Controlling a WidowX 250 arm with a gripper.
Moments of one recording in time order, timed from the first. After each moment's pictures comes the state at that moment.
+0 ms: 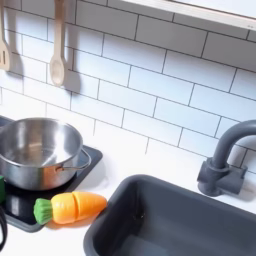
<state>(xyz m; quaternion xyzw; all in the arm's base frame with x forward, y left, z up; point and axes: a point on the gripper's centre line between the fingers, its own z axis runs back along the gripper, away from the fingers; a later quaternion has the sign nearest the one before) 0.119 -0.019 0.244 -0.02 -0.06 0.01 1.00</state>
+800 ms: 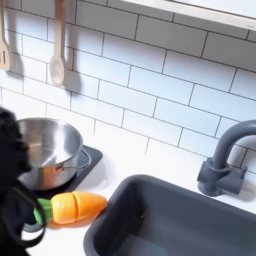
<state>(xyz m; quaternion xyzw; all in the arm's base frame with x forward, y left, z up) 0.143 -0.029 0.232 -0.02 -0.05 0.04 1.00</state>
